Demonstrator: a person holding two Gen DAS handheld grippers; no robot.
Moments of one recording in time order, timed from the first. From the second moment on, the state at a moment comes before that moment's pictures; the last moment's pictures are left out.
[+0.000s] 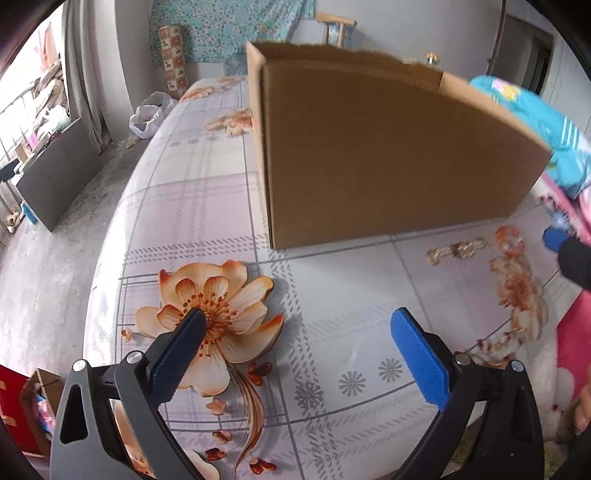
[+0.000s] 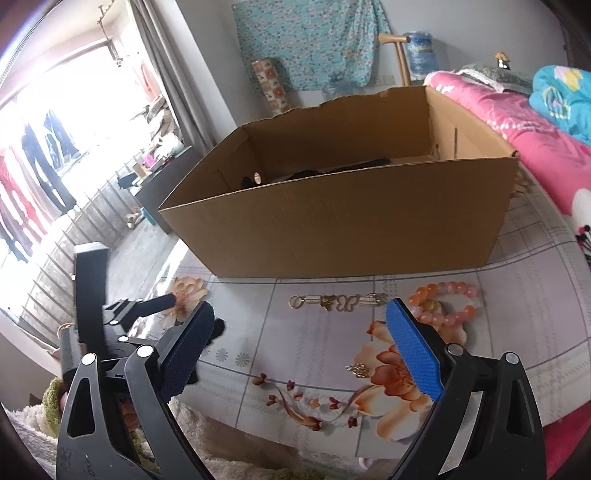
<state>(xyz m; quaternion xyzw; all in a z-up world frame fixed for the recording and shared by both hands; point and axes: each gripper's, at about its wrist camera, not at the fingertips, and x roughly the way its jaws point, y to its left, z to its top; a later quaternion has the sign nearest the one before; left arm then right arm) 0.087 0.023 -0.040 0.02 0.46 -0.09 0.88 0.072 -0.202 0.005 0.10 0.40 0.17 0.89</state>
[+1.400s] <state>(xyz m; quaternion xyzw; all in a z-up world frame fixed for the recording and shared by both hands) 0.043 -0.012 -0.025 0.04 0.42 -0.20 0.88 0.056 -0.232 -0.001 0.11 0.43 0.13 0.88</state>
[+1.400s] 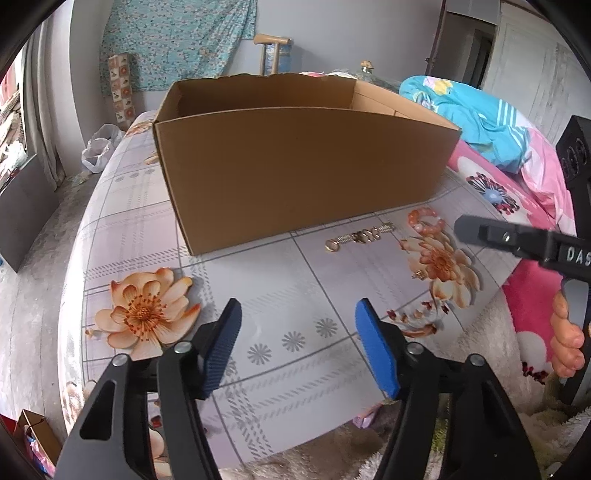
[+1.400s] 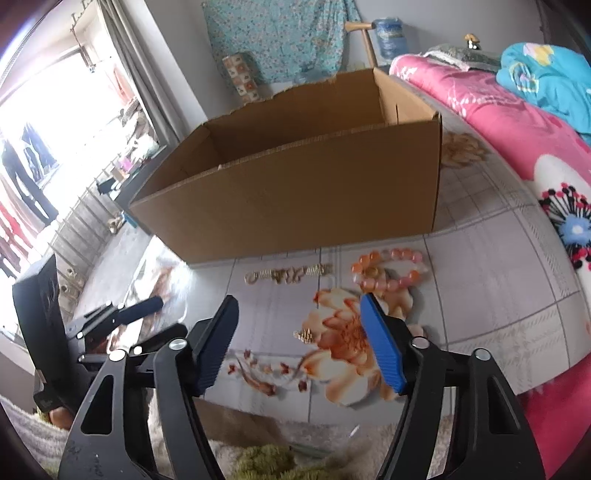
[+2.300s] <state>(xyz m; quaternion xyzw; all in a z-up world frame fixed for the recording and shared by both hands) 0.071 -0.050 -0.035 0.08 0.44 -0.26 0.86 0.071 -0.194 -0.031 0.01 0.49 0.14 0.86</state>
